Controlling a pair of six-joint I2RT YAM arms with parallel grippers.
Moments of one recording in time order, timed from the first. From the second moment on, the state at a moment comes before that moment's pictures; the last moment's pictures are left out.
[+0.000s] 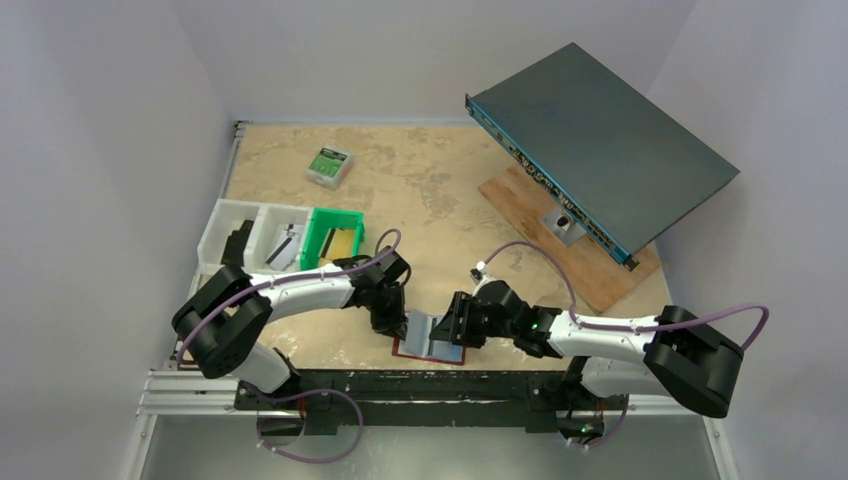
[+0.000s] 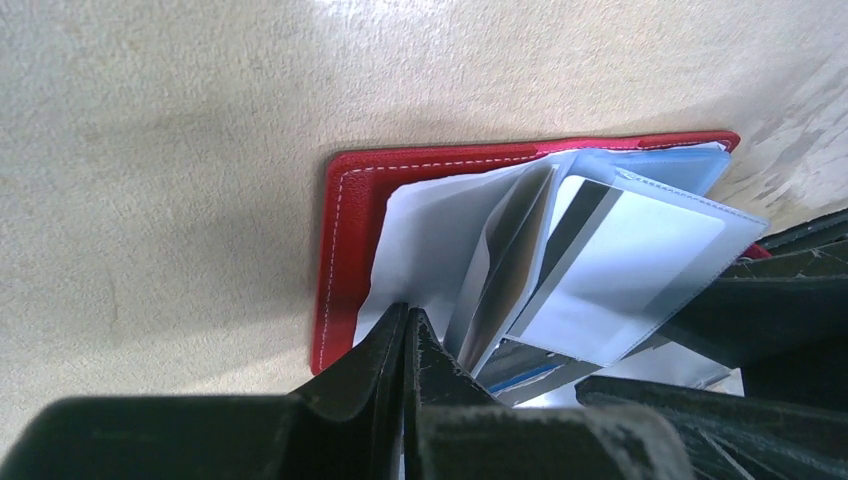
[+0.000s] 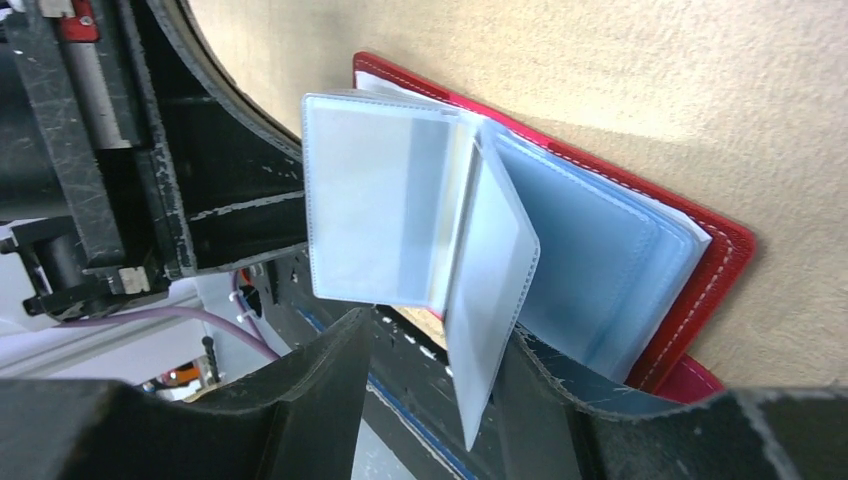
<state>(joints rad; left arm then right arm) -0.83 1.51 0.73 -0.46 0.28 -0.98 0.99 1.20 0.32 0.21 -0.14 1.18</state>
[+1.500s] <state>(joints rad) -0.83 1.42 0.82 -0.52 0.28 -0.86 0.98 1.15 0.32 0.02 -0.05 1.19</state>
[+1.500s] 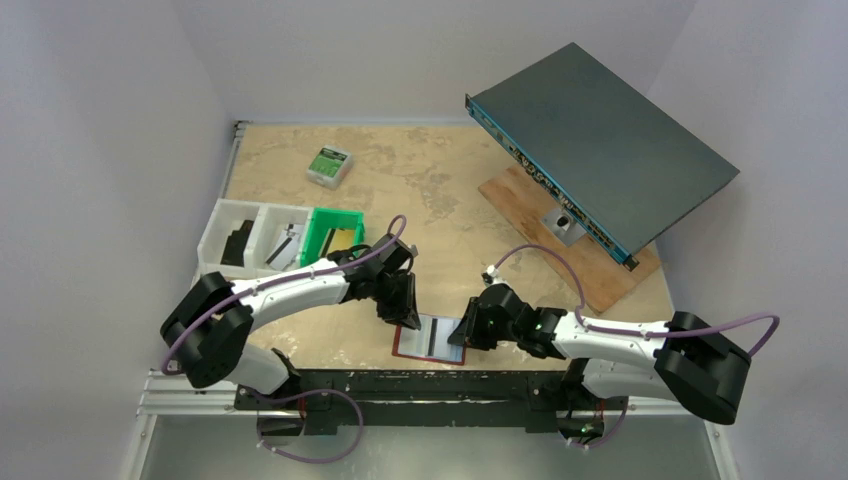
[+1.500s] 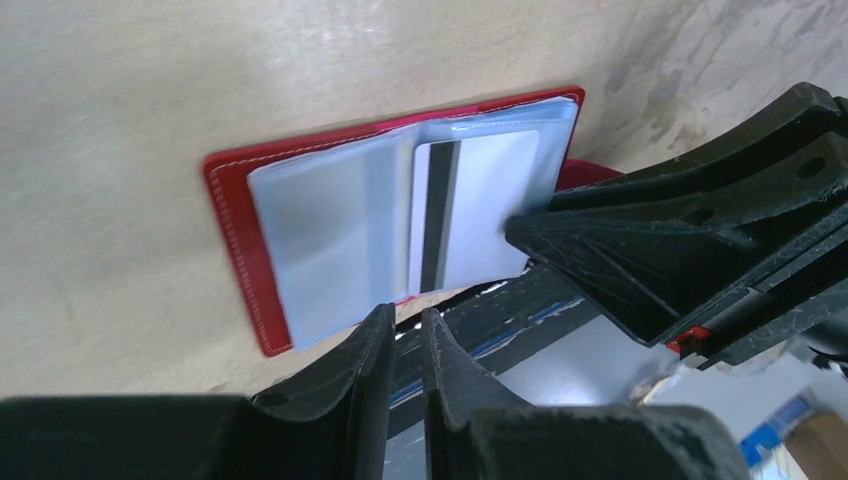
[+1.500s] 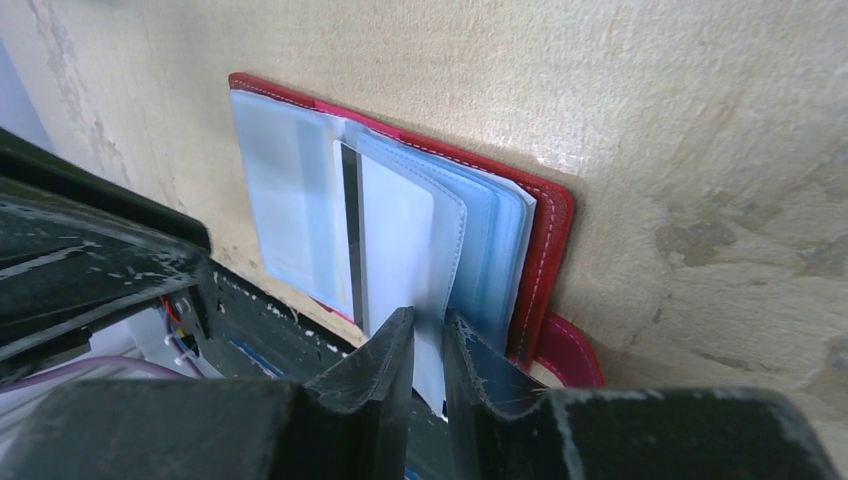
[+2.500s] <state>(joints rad) -0.83 1.64 0.77 -0.24 0.46 -0.87 0.99 1.24 0.40 -0.07 -0.02 1.18</state>
